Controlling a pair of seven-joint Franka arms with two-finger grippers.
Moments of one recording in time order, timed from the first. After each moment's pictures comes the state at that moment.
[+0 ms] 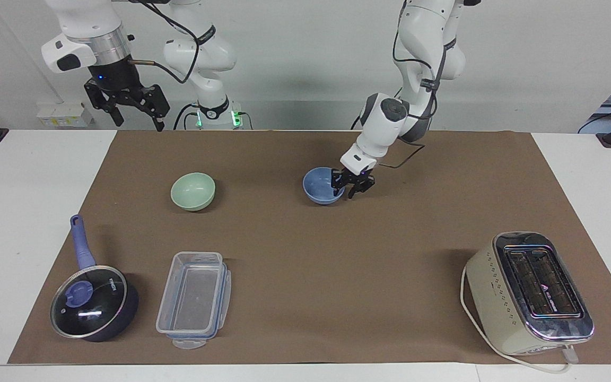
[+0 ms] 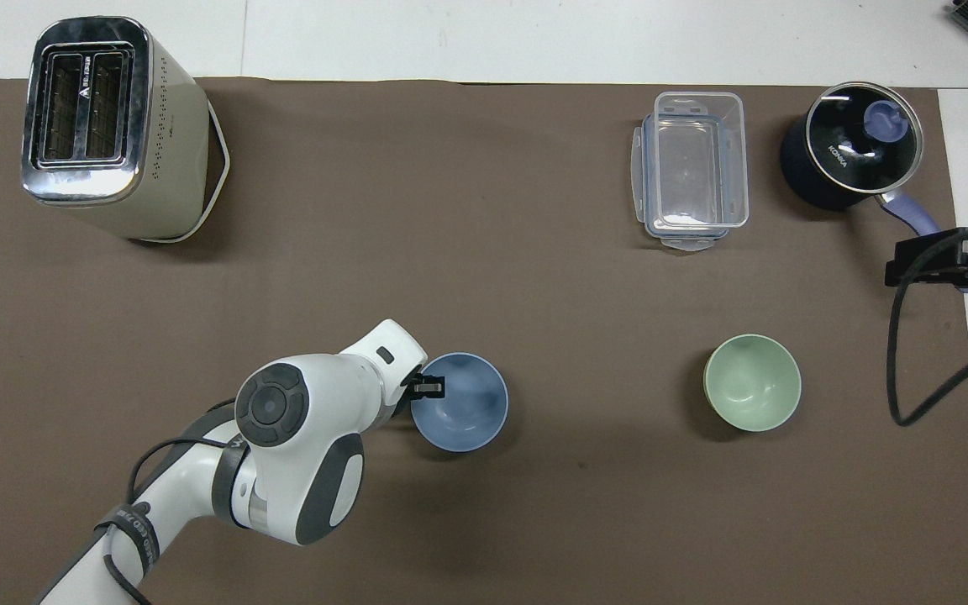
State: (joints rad) left arm -0.51 0.09 -0.09 -2.30 -0.38 2.59 -0.27; right arm -0.04 -0.05 0.06 -1.52 -0.02 1.51 0.19
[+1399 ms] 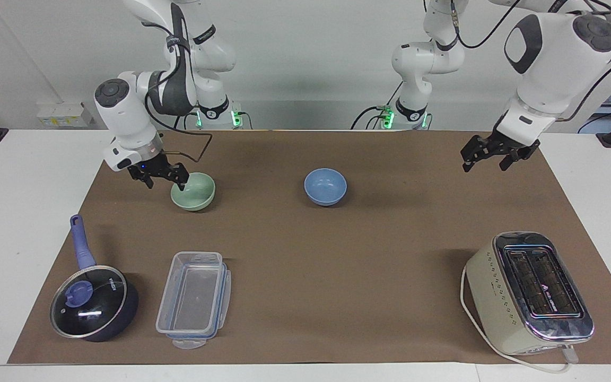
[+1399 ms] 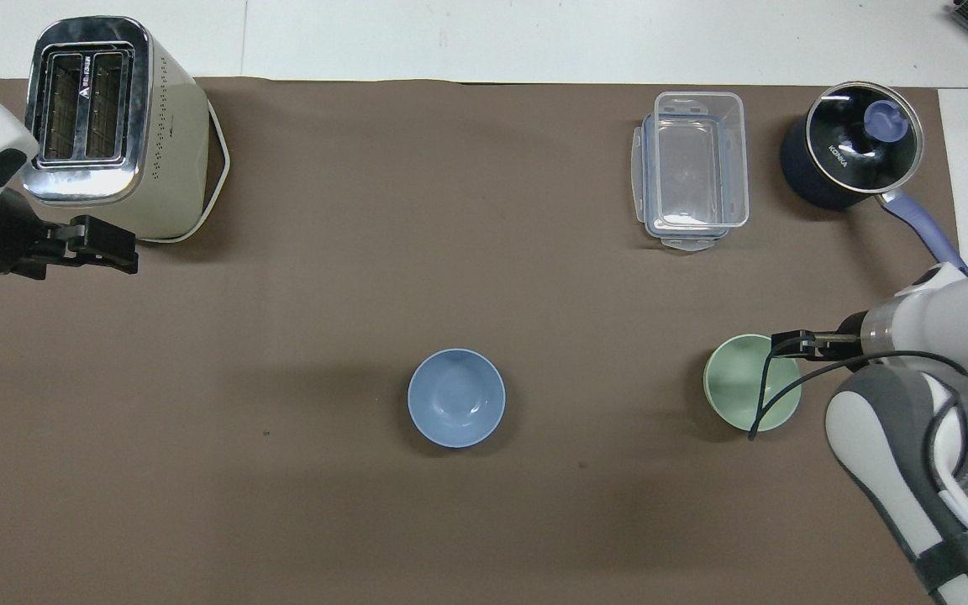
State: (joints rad) left arm -0.02 0.04 -0.08 -1.58 -0.03 1.61 -0.08; right arm -0.13 -0.07 0.05 -2.32 0.00 2.23 0.03
